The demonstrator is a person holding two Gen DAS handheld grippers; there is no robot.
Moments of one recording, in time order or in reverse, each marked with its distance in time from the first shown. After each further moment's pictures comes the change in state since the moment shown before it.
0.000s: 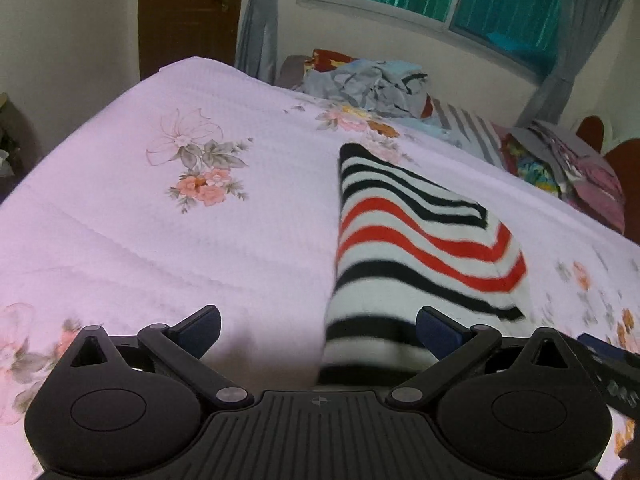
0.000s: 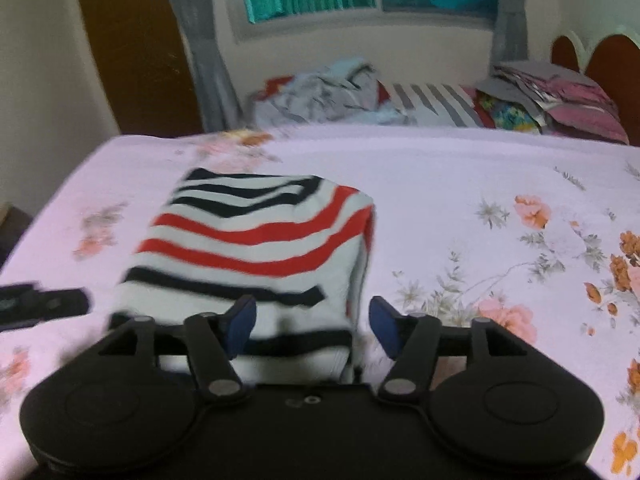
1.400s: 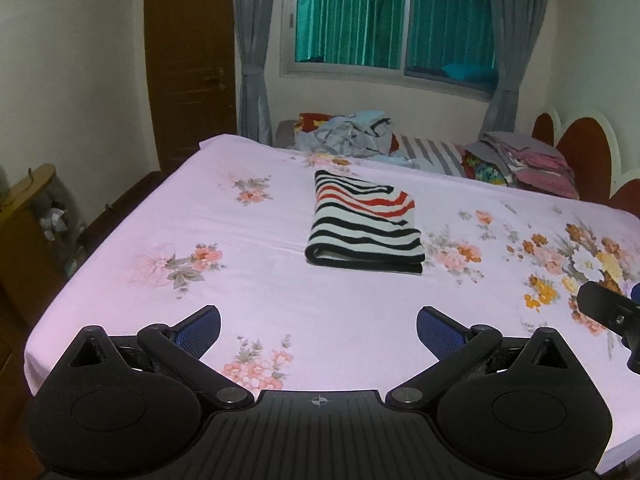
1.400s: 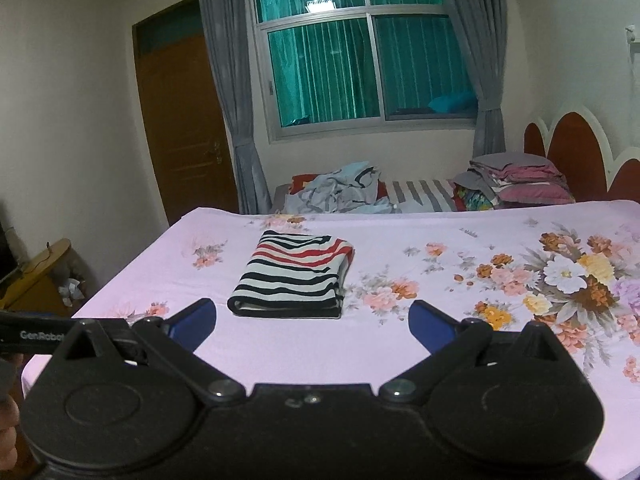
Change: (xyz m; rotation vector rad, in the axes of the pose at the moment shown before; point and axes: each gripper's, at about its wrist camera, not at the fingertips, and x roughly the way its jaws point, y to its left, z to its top) left arm -0.353 -0.010 -0.189 0.129 -0.200 0.050; right arm -0.362 0.010 -0.140 -0.049 -0.295 0.006
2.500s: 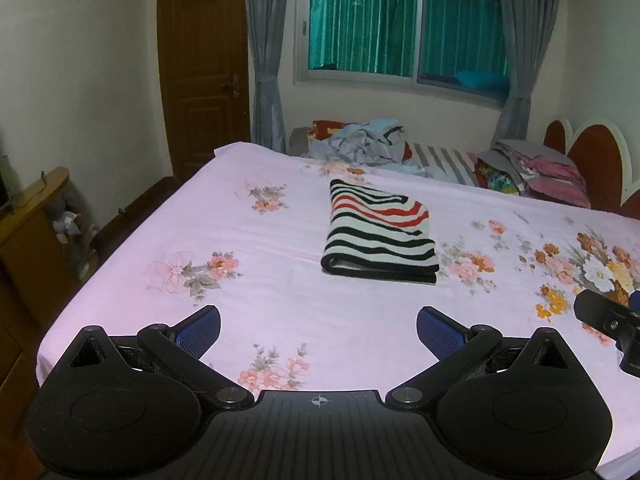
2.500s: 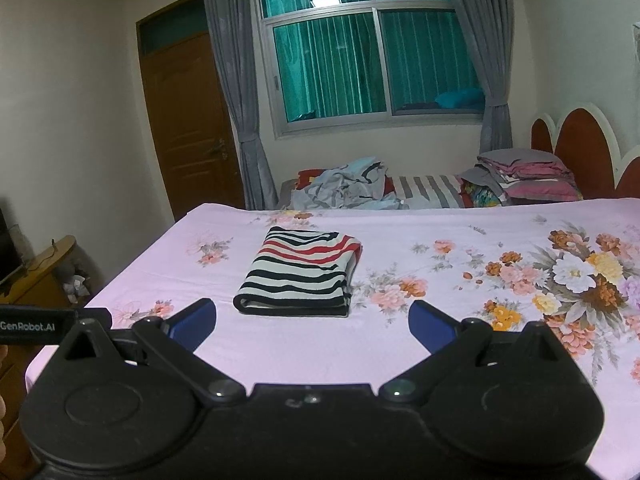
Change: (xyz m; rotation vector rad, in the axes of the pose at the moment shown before) left arm -0.005 0.005 0.004 -0.006 -0.020 0.037; right arm 0.009 0.001 0.002 0.005 0.018 0.027
